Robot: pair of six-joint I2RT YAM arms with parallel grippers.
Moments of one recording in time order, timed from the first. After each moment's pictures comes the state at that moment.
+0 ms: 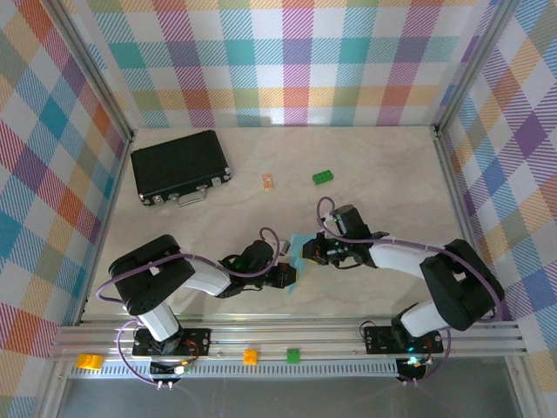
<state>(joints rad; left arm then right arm) -0.93 1.68 0.47 0.55 0.29 -0.80 0.57 1.47 0.59 0.02 -0.65 0.82</state>
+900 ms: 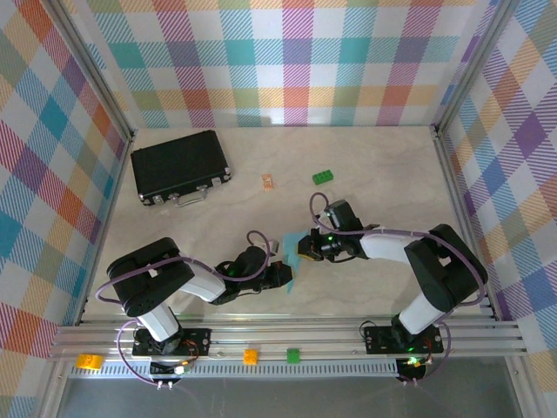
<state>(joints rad) -0.94 1.66 0.38 0.69 0.19 -1.05 0.57 1.60 0.67 0.01 -0.66 0.82</state>
